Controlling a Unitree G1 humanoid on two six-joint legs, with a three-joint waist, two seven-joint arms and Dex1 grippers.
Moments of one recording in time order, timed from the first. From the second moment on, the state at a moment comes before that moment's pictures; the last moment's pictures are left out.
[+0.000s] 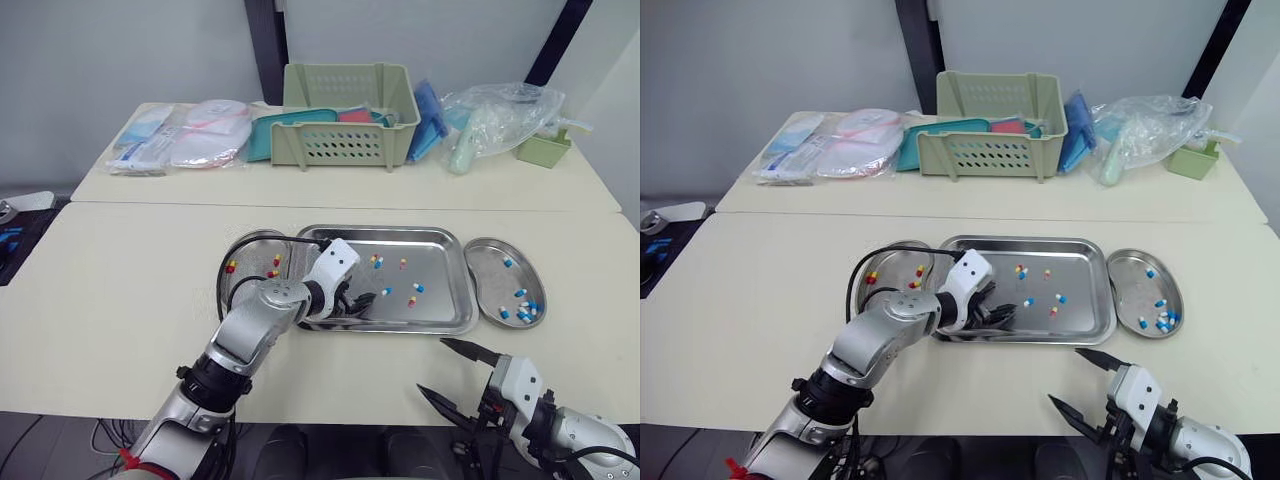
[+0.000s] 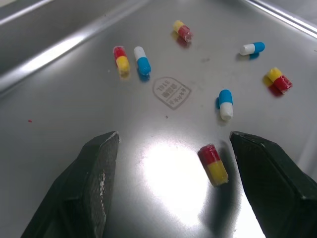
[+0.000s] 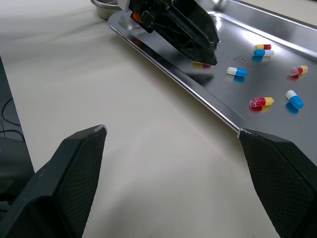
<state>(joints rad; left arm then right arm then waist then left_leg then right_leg) -0.49 0.33 -0.39 -0.17 -0.24 0.86 -0.47 0.50 -0.55 -0.05 -0.46 0.26 -0.08 0.83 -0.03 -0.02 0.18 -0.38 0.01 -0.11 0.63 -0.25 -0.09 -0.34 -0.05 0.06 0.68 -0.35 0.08</state>
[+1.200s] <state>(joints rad) -0.38 0.75 0.04 -0.48 -0.40 1.04 -0.69 0.16 -0.55 0.07 -0.38 0.31 -0.16 0.91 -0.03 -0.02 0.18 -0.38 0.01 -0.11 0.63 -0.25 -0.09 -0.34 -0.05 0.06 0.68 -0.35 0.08</state>
